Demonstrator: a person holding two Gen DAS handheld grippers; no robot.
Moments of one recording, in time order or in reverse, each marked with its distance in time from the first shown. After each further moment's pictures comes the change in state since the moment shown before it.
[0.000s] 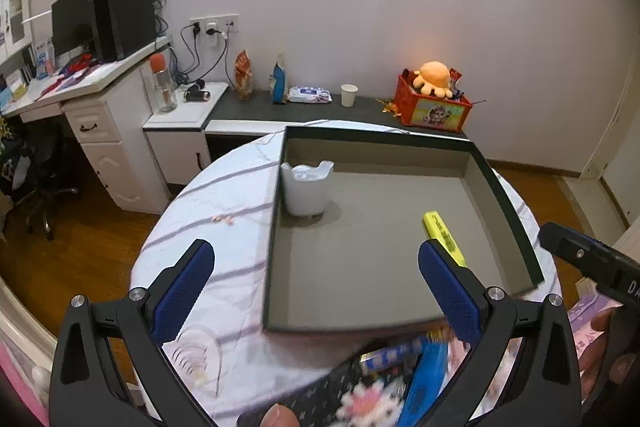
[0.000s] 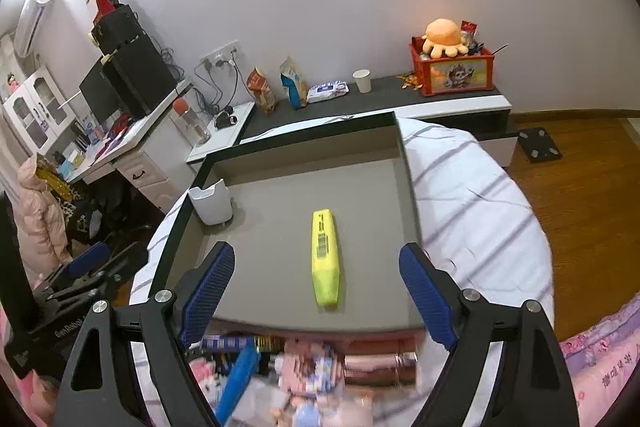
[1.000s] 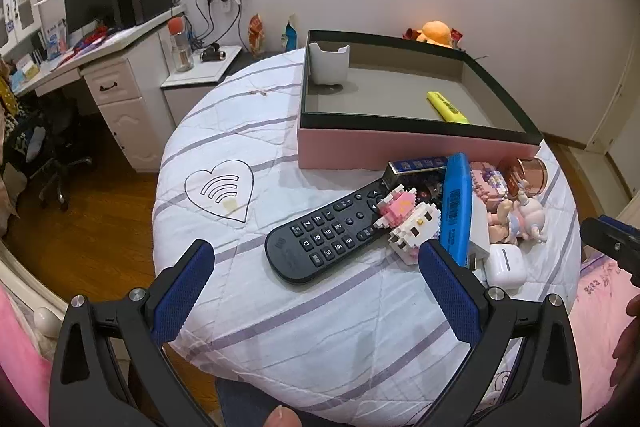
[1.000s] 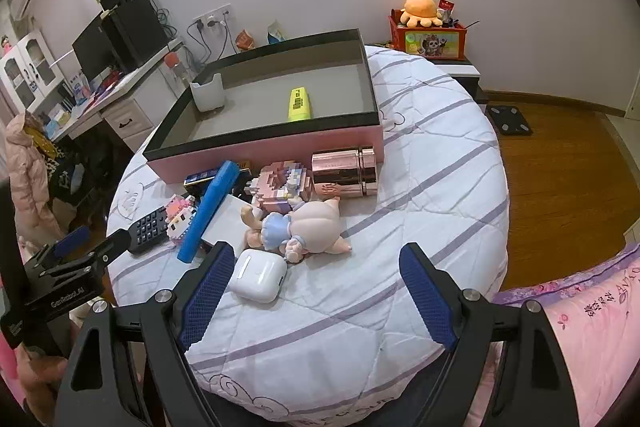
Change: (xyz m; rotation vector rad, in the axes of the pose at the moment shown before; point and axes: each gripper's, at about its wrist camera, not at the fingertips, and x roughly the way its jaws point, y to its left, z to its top) left arm -0.044 0.015 -0.127 0.025 0.084 0.038; right arm -0.059 -0.008 -0.125 -0.053 0.085 -0.095
